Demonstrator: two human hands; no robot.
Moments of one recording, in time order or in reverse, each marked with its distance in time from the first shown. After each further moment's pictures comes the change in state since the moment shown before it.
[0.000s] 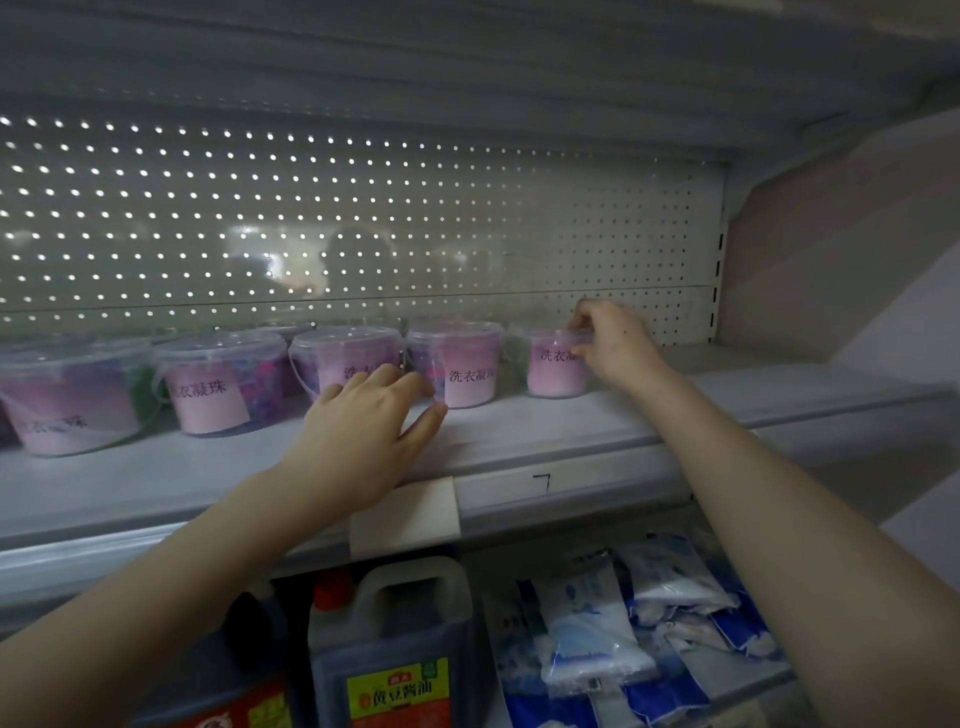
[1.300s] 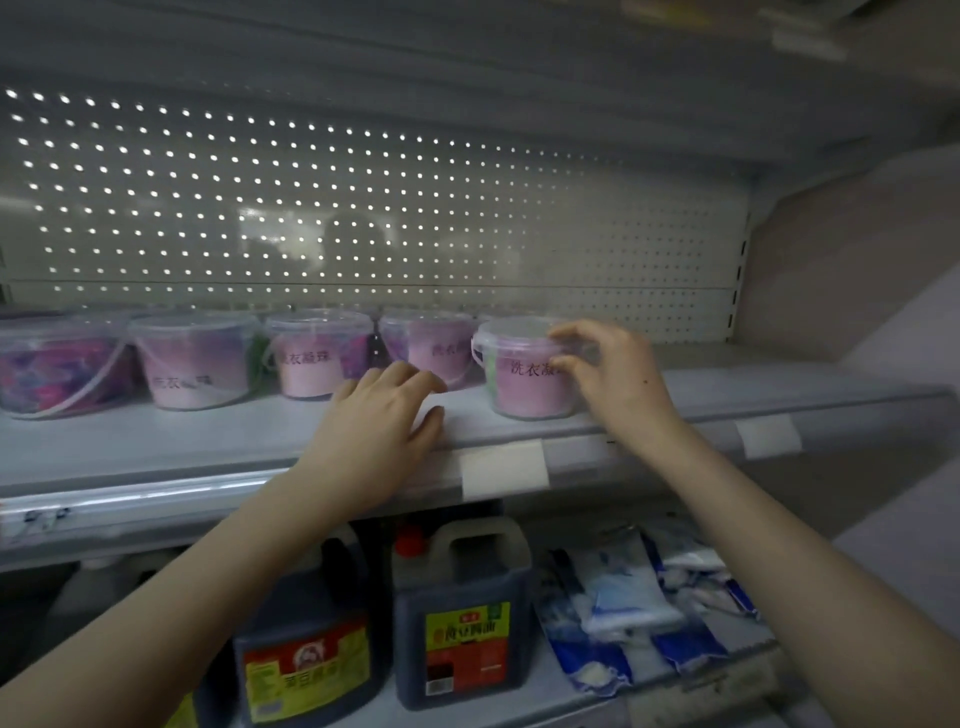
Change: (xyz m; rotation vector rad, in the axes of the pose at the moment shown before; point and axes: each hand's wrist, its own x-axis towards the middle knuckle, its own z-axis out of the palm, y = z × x) left_hand -0.061 -0.061 -0.019 -0.060 0.069 0.026; right_hand -0.112 -0.127 -0.019 0.270 0.104 -0.168
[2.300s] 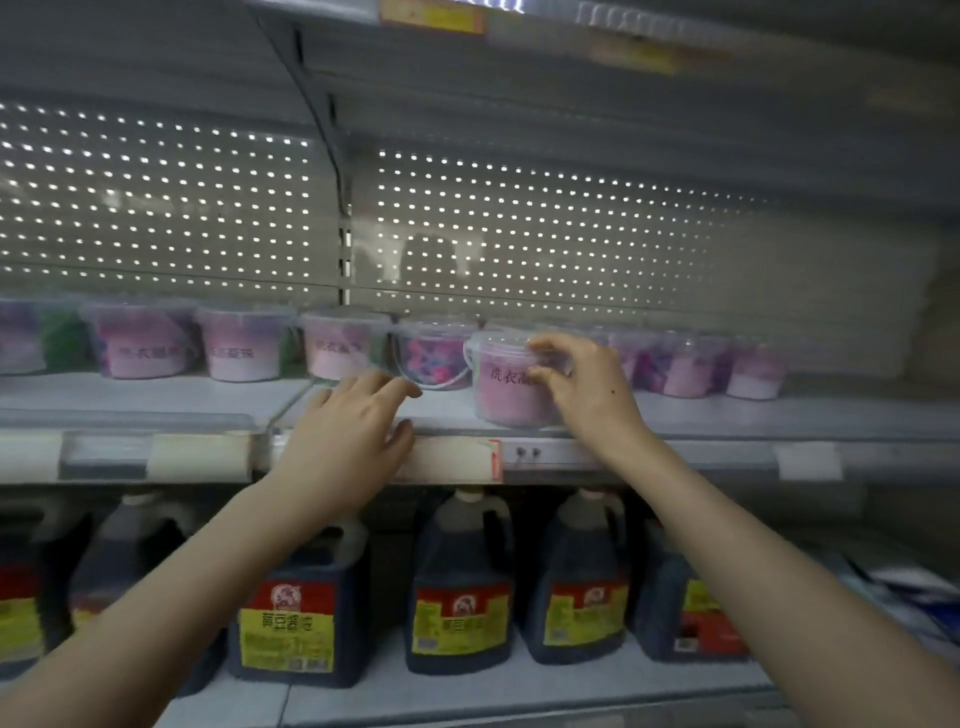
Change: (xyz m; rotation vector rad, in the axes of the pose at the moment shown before) left_hand -0.195 -0.266 -0.143 0.074 0.069 -0.159; right_hand -0.035 -0.312 0.171 0.165 -0.094 -0.070
